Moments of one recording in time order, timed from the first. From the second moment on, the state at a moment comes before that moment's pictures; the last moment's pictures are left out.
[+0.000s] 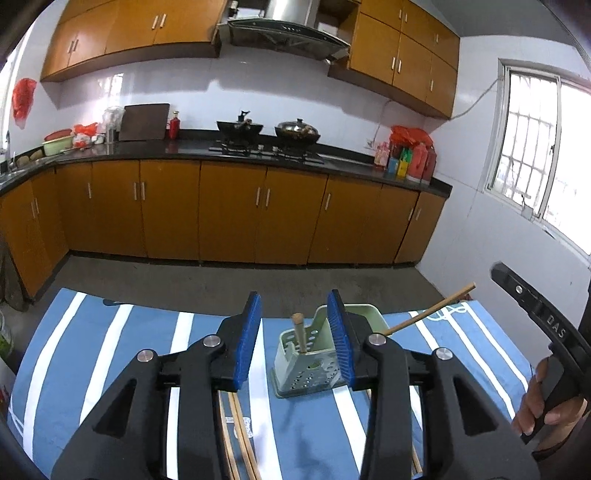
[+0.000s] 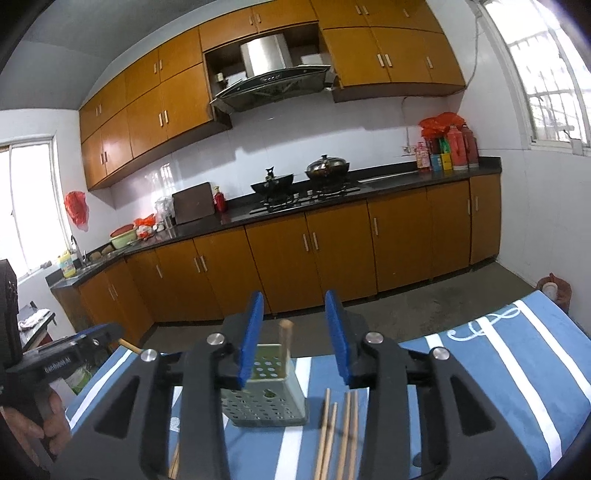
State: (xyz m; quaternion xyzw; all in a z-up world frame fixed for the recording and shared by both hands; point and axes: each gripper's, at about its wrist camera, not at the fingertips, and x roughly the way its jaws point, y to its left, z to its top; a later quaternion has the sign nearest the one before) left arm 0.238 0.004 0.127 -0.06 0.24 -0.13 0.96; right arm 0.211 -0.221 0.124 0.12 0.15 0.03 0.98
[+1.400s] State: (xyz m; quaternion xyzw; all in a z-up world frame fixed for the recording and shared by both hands) left arm 0.208 0.040 -0.066 -0.03 0.43 -0.06 0.90; right arm 0.210 -0.252 -0.092 0.12 0.44 -0.07 0.89
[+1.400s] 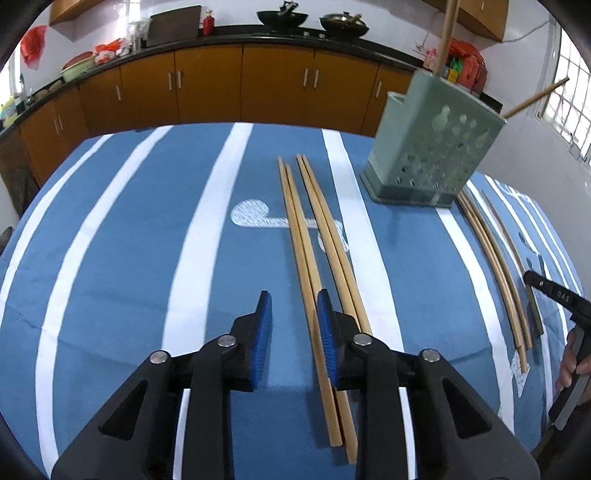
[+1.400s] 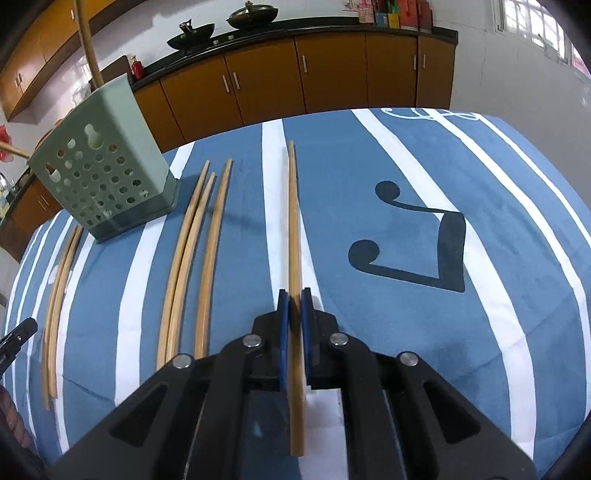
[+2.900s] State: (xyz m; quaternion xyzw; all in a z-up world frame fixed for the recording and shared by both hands) left arm 0.244 0.071 -0.081 -0.07 0.42 -0.04 0.90; right arm 0.227 -0.248 -0.094 0.09 0.42 -0.06 0.90
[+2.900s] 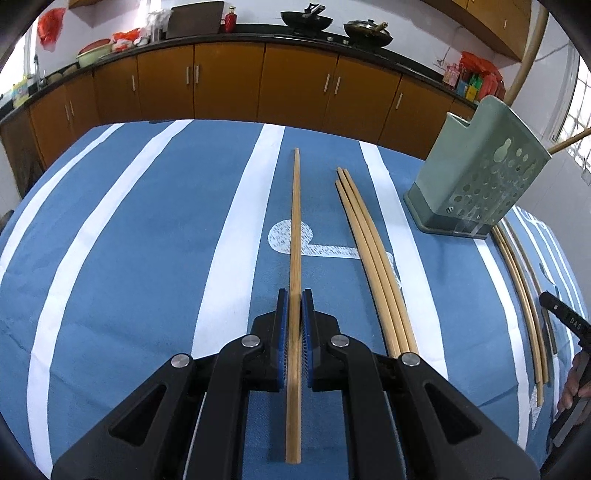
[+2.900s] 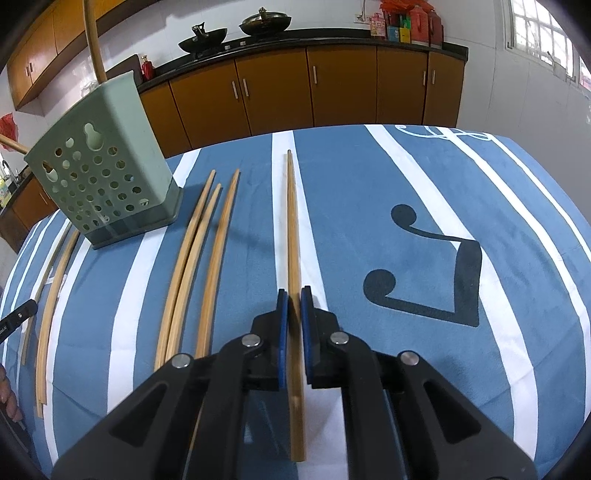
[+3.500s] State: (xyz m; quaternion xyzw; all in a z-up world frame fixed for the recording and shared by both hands) left arm 0.243 0.067 -0.080 -0.06 0.42 -0.03 0.90; right arm 0.224 -0.250 -0.094 0.09 0.42 -0.06 0.90
